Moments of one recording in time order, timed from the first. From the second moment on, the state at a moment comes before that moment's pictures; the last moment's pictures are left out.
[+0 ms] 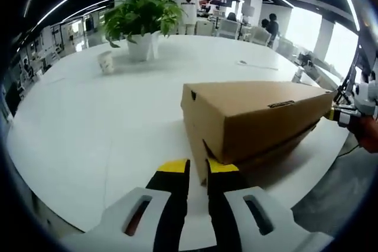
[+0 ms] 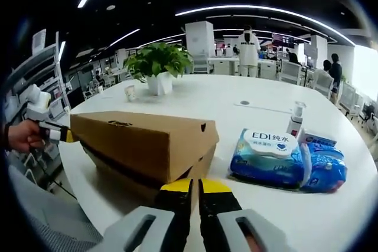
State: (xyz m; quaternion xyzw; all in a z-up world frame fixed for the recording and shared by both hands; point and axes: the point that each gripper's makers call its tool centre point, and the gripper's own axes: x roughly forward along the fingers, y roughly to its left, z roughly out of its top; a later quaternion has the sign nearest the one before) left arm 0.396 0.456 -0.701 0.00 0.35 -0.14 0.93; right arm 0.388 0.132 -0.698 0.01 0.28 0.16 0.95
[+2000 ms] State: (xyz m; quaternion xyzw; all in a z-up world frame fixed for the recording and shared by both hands) left arm 0.400 0.422 -0.668 -0.16 0.33 -0.19 0.91; right arm 0.396 0.149 -0.682 0.19 0.28 0.20 0.92
